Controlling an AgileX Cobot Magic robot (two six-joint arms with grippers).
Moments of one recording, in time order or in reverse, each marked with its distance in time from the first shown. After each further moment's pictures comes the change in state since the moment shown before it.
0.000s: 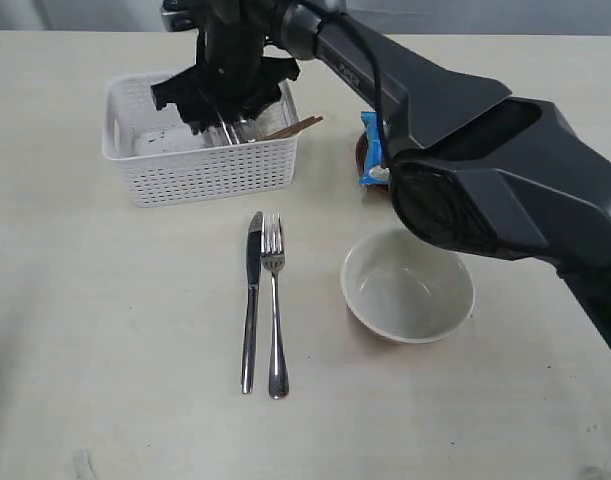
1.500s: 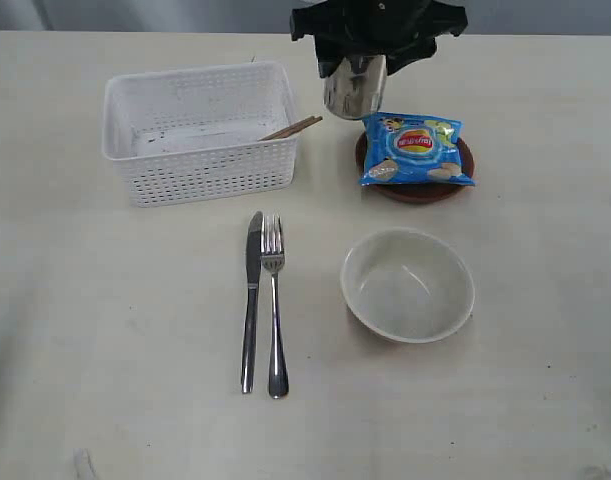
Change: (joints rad) left arm 0.000 0.000 0.000 0.000 0.000 0.000; right arm -0.207 -0.690 0.984 -0.065 -0.377 0.100
